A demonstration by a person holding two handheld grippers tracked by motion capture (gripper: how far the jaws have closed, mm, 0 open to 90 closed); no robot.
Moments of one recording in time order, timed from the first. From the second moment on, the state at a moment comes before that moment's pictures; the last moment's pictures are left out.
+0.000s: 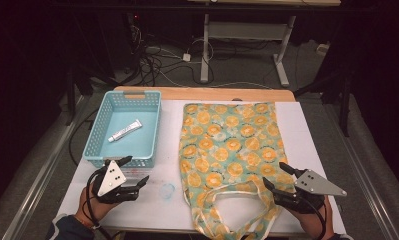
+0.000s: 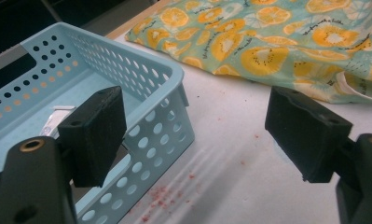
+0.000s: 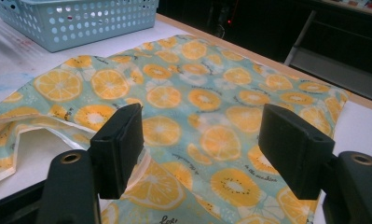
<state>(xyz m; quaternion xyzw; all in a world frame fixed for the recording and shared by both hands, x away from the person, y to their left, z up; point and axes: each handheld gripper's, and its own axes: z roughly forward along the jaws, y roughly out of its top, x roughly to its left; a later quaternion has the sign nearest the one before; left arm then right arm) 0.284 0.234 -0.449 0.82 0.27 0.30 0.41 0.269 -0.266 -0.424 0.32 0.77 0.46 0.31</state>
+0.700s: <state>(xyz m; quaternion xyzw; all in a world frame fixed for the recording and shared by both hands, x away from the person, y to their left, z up) 0.277 0.237 -0.449 0.82 0.27 0.30 0.40 0.269 -0.247 -0.425 0.29 0.80 0.45 0.27</state>
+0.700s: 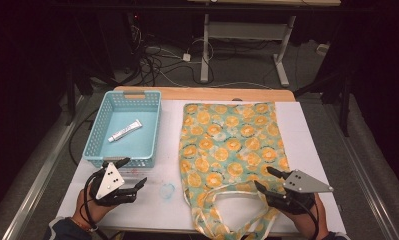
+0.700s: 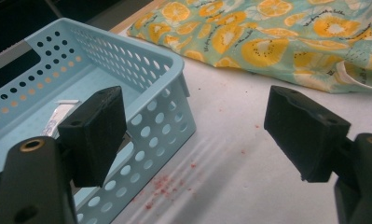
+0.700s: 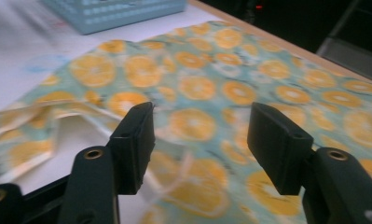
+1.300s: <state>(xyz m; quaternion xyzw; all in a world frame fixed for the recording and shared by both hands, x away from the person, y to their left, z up) 0.276 0.228 -0.454 0.83 0.26 0.29 0.39 0.221 -0.188 -0.442 0.13 0.90 0.40 0.06</state>
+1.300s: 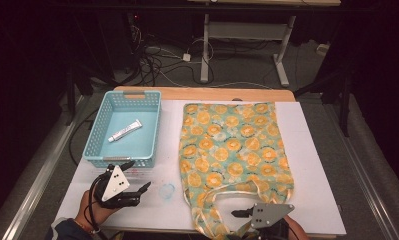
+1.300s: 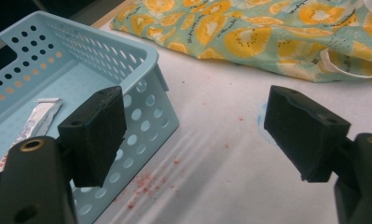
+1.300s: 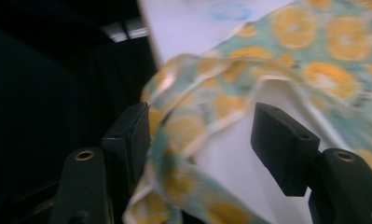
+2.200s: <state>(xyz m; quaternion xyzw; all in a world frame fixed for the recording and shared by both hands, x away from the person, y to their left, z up) 0.278 0.227 -0.456 0.84 0.26 0.29 0.39 0.246 -0.181 -0.410 0.17 0.87 0.43 0.17</state>
